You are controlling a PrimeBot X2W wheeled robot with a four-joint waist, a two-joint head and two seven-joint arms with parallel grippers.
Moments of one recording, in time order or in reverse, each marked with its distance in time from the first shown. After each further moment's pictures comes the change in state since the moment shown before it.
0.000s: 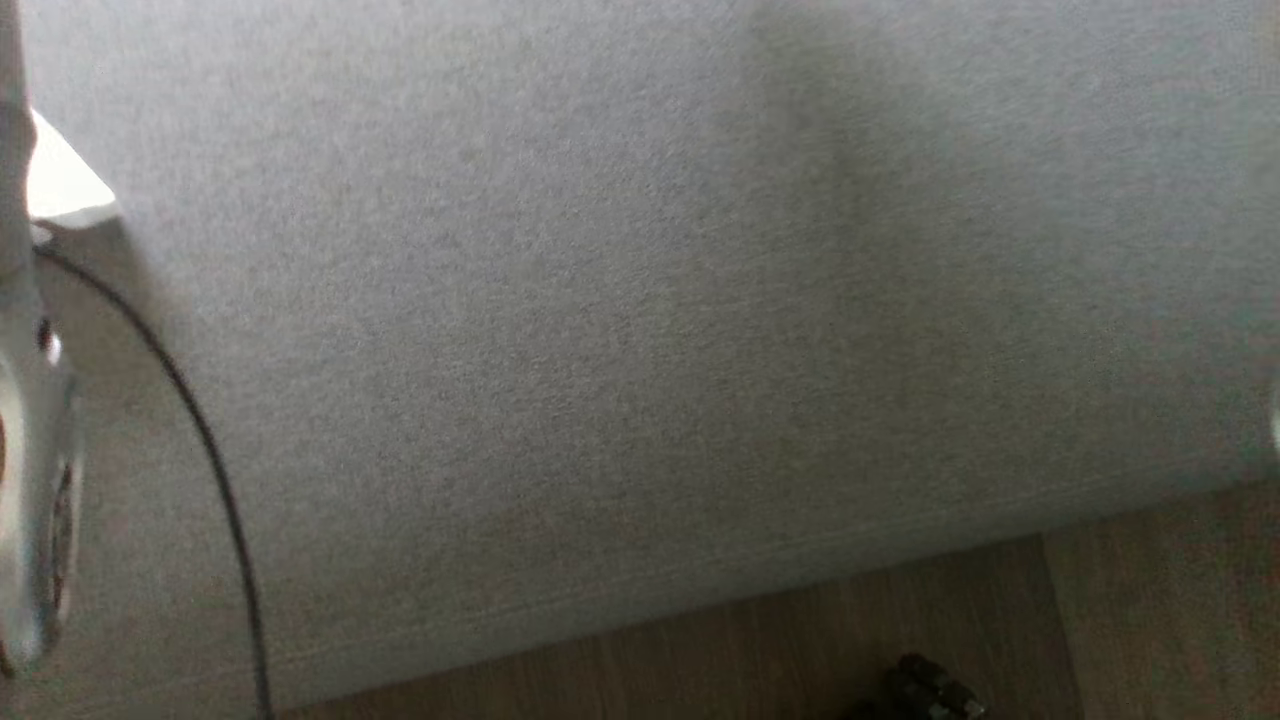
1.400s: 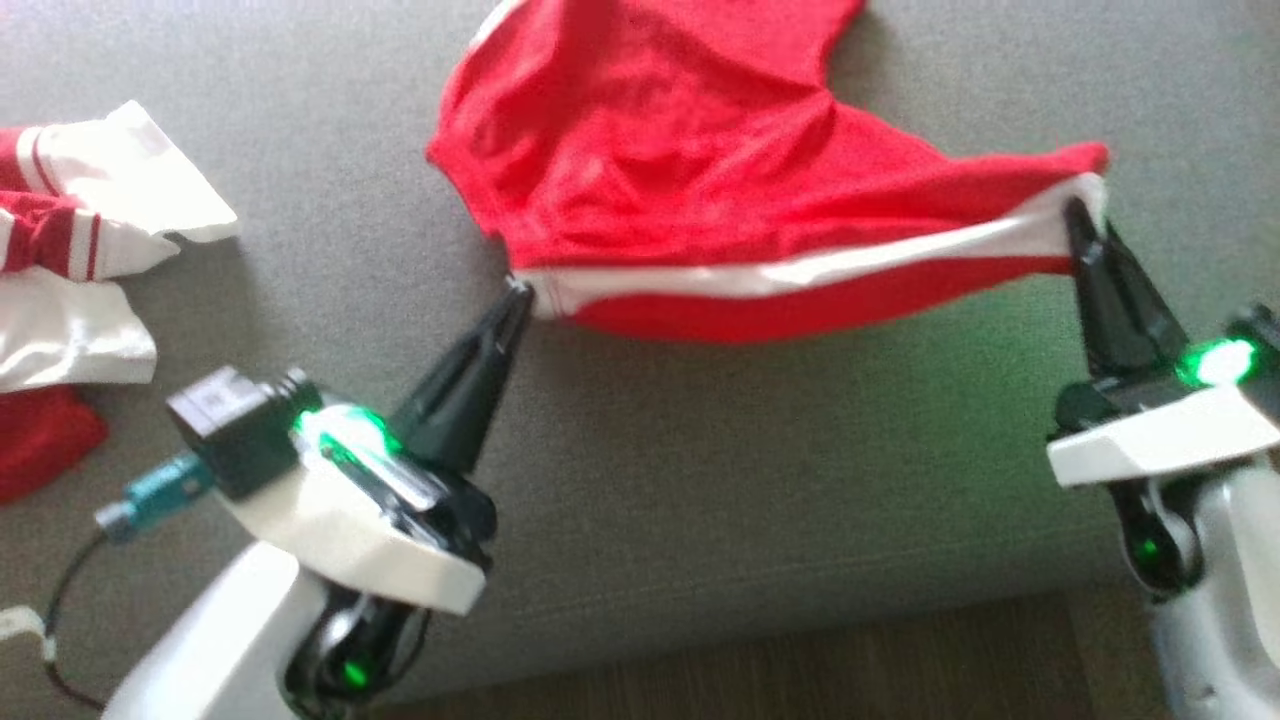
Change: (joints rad) left arm 1.143 0.206 -0.341 -0.578 -0.095 -0.001 -0.162; right arm 1.140 -0.037 -0.051 -0.411 -0.216 0.000 -0.059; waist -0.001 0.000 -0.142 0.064
